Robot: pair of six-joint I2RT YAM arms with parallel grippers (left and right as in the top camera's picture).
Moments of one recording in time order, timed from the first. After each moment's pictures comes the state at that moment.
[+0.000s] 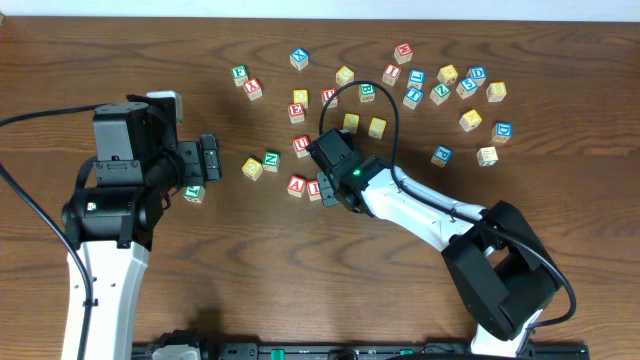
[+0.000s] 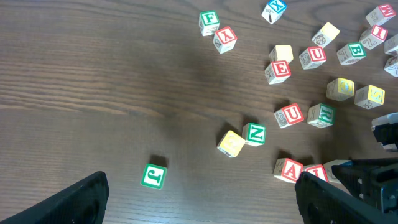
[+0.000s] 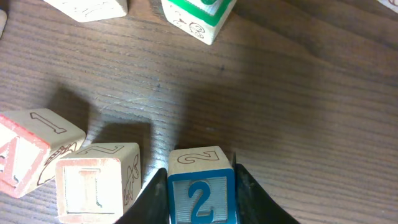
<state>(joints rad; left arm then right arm) 0.02 1.15 1.13 -0.81 0.10 -0.07 0.71 1.91 1.21 -0.48 0.18 0.43</state>
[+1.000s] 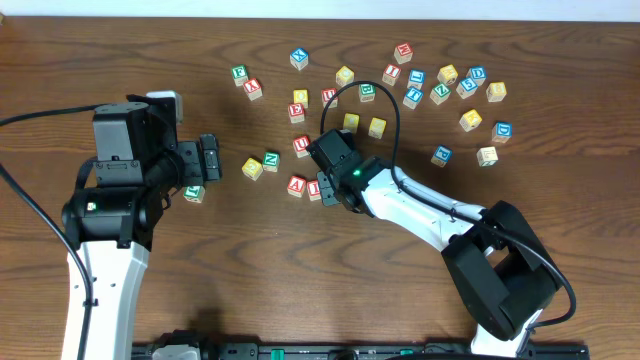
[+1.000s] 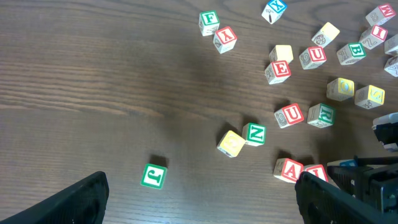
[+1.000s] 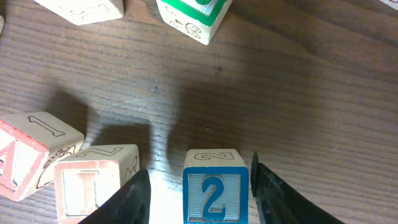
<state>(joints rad) 0.02 1.15 1.13 -0.81 0.10 -0.07 0.71 1.91 1.21 -0.47 0.18 0.46</state>
